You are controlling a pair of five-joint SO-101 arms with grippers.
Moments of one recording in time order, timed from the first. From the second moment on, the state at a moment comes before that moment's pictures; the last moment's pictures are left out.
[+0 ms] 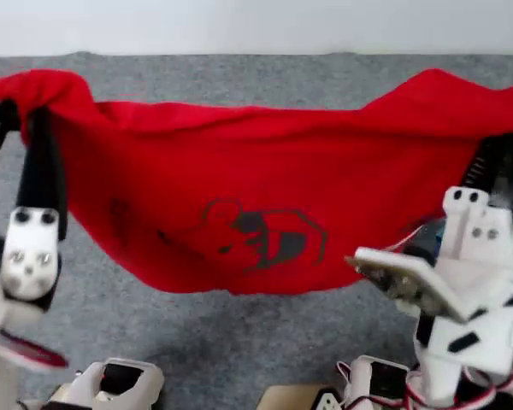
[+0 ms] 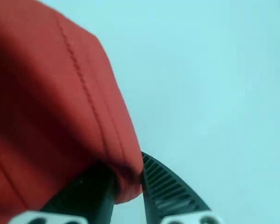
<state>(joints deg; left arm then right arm) 4.3 -30.8 -57.5 99.6 -16.0 11.6 -66.3 11.9 39.0 55.0</state>
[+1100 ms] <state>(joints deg) -4.1 -37.2 -51.7 99.6 -23.4 11.7 -73.4 11.2 30.1 56.0</state>
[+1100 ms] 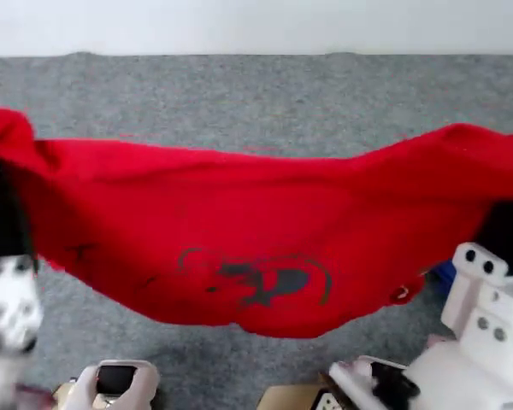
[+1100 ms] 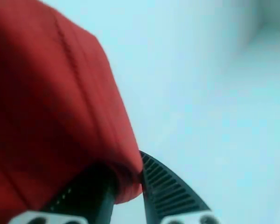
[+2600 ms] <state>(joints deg) -9.6 1.3 15.7 37.1 -23.2 -1.8 -3.0 34.0 -20.7 62.1</state>
